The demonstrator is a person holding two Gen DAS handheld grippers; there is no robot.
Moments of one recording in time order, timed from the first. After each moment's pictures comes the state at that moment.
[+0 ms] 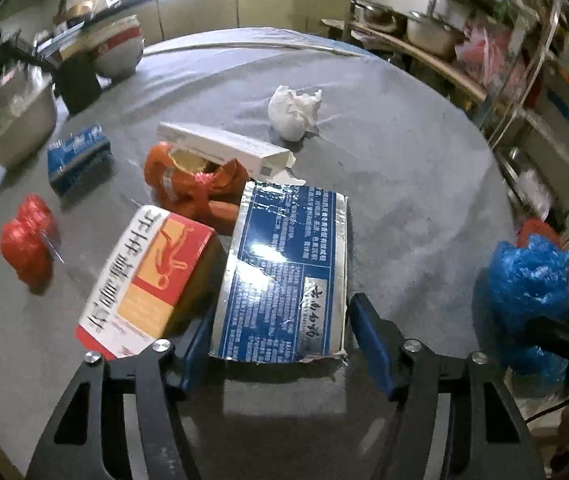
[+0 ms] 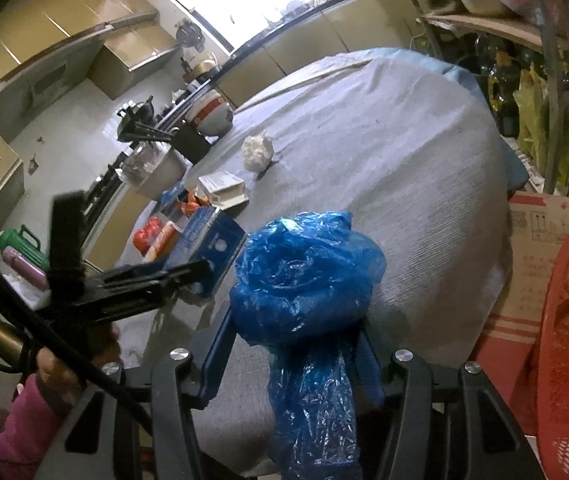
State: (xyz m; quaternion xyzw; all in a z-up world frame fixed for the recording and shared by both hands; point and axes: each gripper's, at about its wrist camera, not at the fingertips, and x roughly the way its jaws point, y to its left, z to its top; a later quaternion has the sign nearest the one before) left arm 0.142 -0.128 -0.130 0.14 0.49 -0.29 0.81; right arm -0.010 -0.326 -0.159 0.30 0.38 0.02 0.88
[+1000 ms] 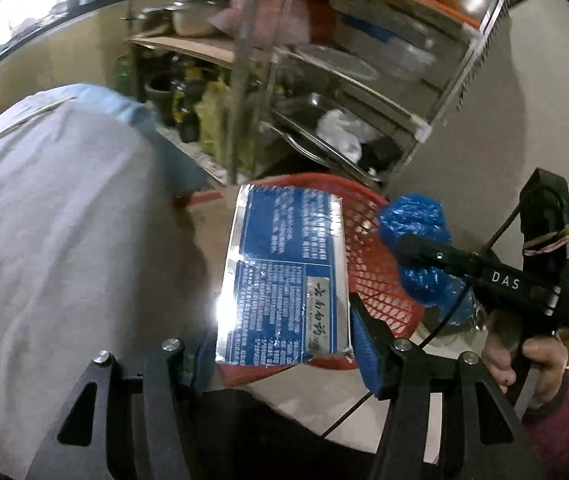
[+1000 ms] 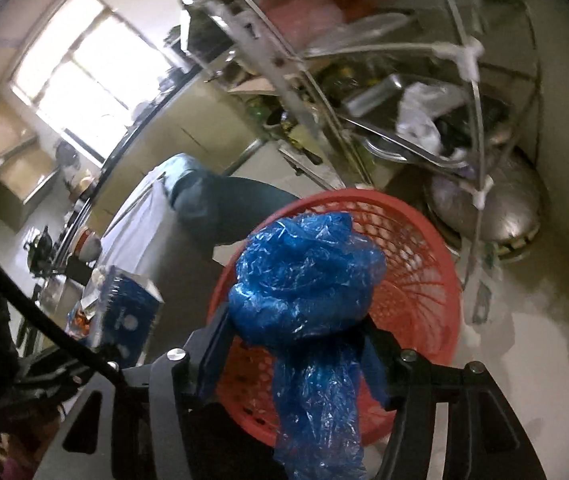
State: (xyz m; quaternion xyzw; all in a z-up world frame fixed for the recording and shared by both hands) left arm -0.058 -0.345 -0.105 0.21 0.45 -0.53 0.68; right arm -0.226 -0.505 -0.163 0.41 0.30 -0.23 0.83
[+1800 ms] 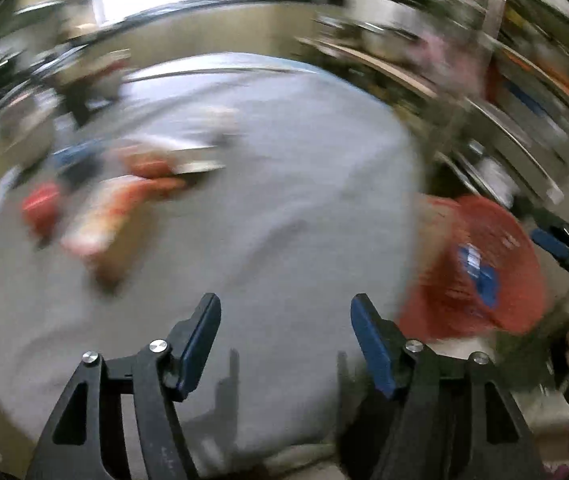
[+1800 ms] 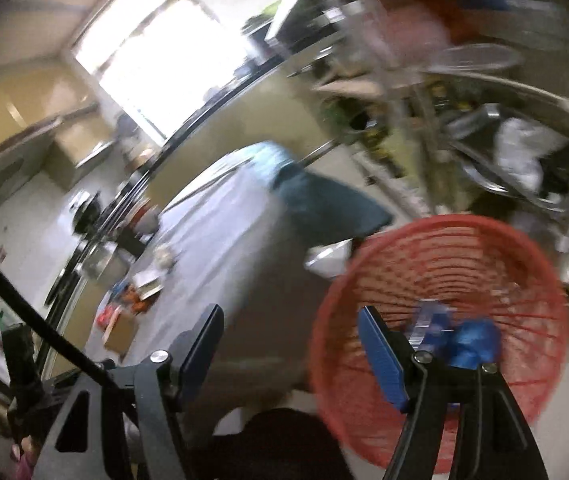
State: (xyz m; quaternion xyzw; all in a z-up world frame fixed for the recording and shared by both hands) left arm 0.037 -0.118 -0.087 0.14 0.45 -0.29 0.83; right arm -0.143 -0.437 -0.125 0.34 0.28 -0.12 0.89
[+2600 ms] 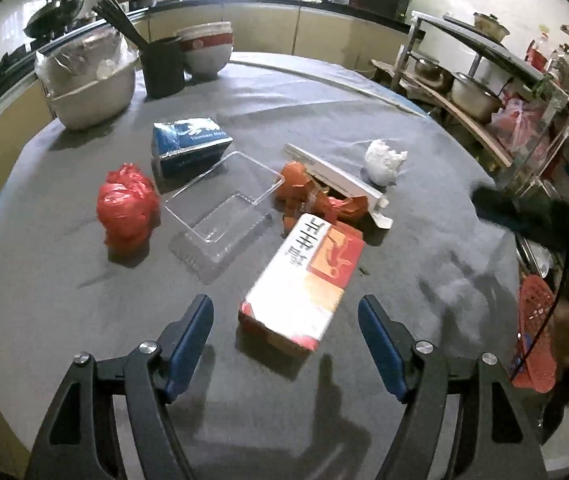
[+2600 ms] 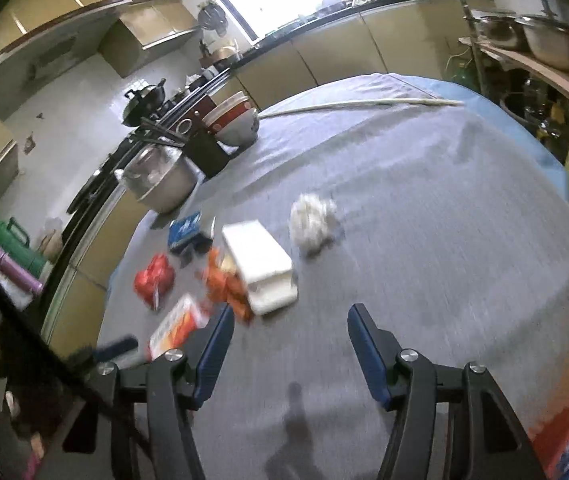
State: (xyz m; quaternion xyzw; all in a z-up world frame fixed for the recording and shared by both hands) left arm 0.167 -0.043 -0.099 0.06 0.47 -0.25 0.84; right arm 0.140 -0.304 -0.113 0.25 0.40 0.03 0.88
